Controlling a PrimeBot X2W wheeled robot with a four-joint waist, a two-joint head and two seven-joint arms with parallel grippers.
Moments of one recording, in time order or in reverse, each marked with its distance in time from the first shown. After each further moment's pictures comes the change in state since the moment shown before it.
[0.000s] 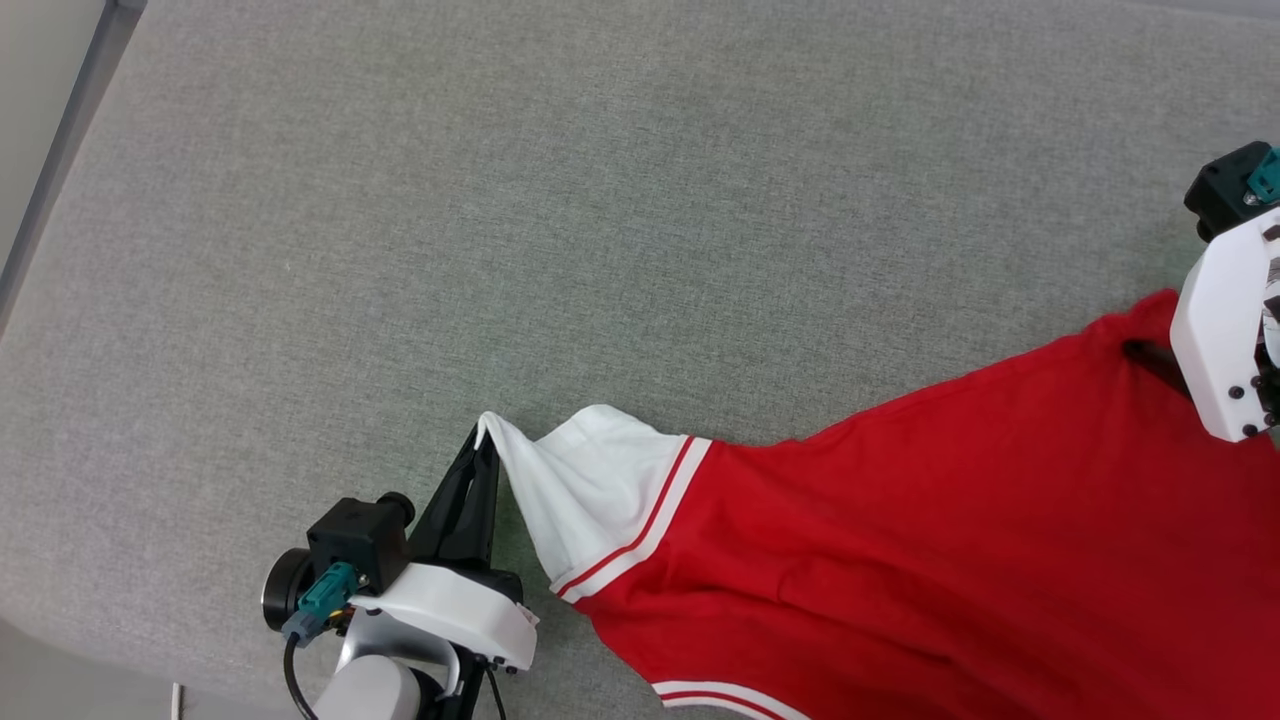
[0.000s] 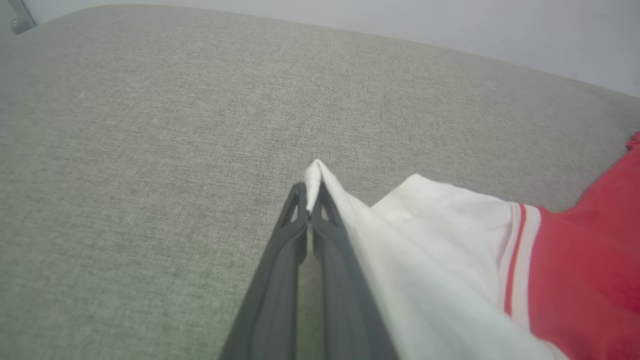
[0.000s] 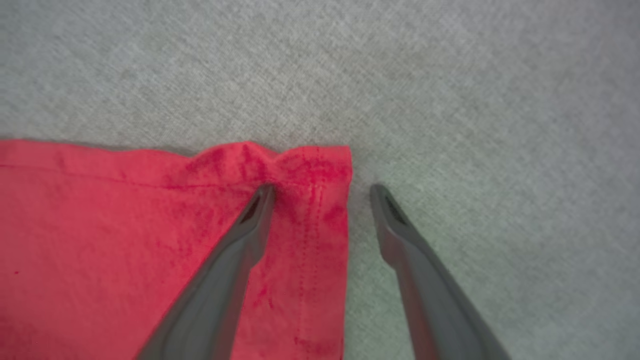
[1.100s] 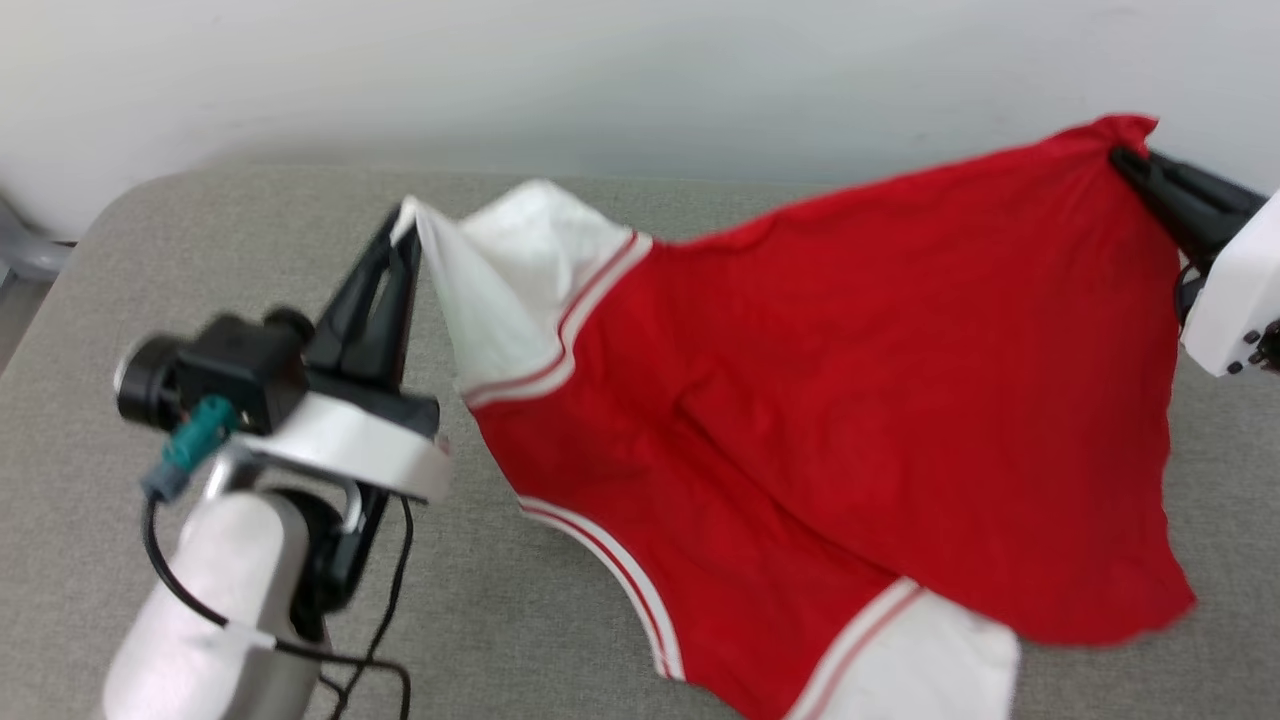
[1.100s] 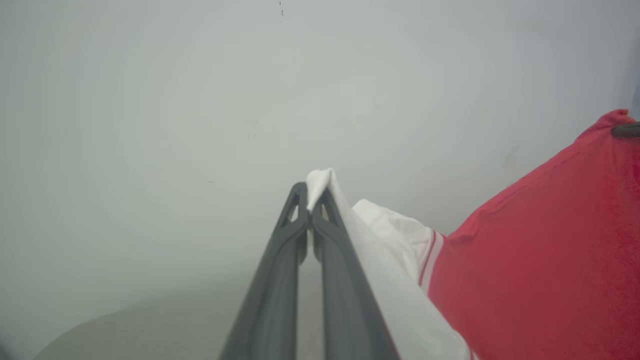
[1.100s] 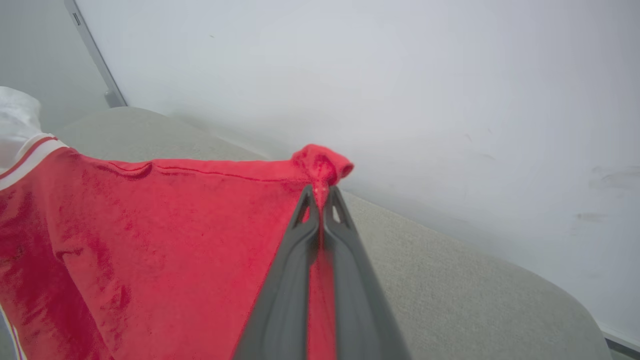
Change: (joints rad) left arm -0.192 0.153 0.044 -0.197 0.050 -0.017 0.114; right arm 0.069 0.062 -0.196 -0.154 0.093 0.001 -0.533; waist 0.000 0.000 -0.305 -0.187
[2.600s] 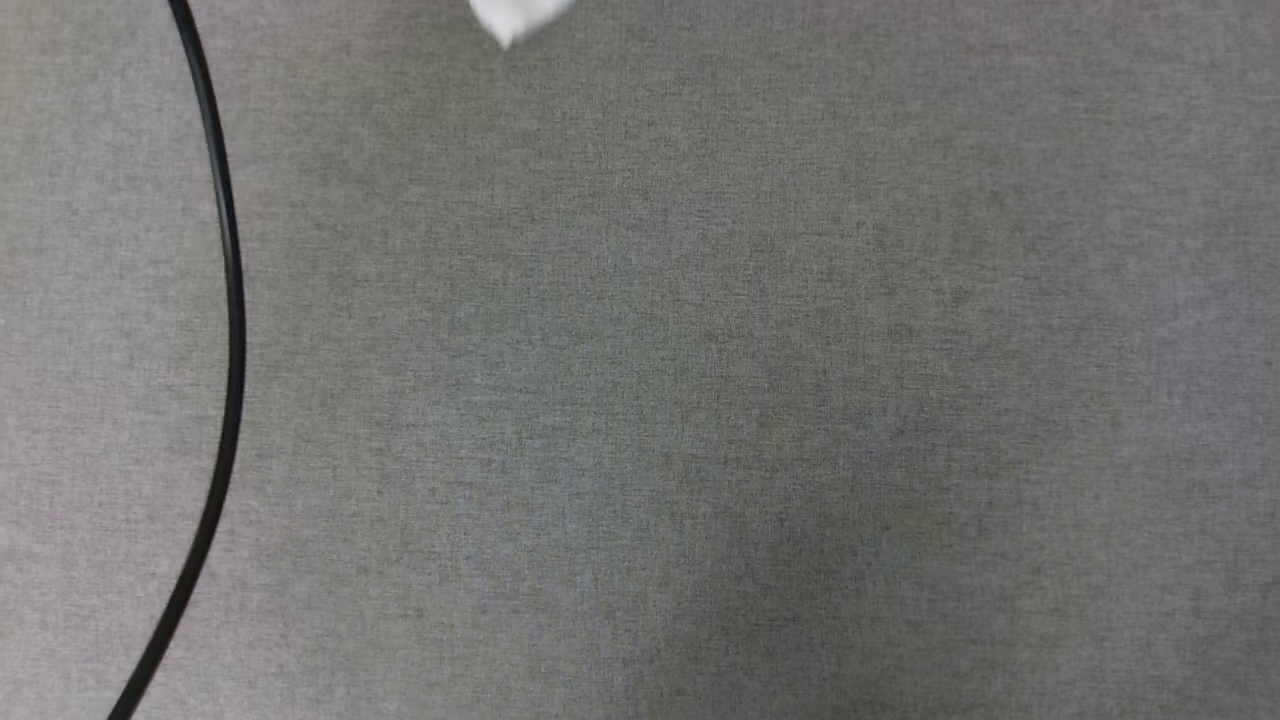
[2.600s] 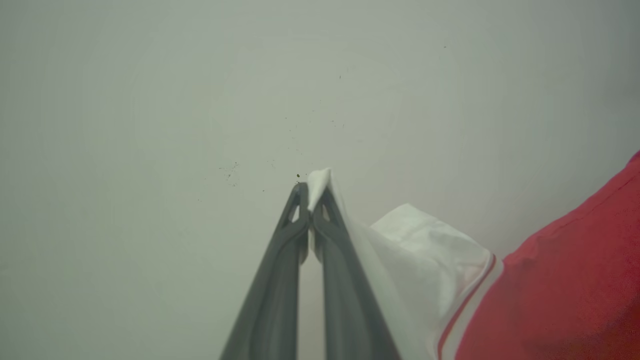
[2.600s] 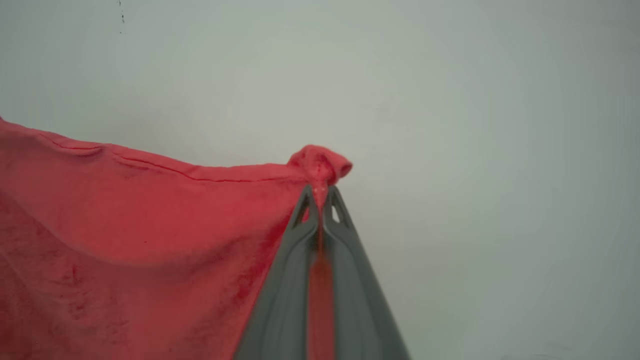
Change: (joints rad) left arm -1.429 0.039 -0.067 0.578 0.029 -0.161 0.023; right arm -0.958 0.163 -0.178 0.258 -0.297 0.000 0.008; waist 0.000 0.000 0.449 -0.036
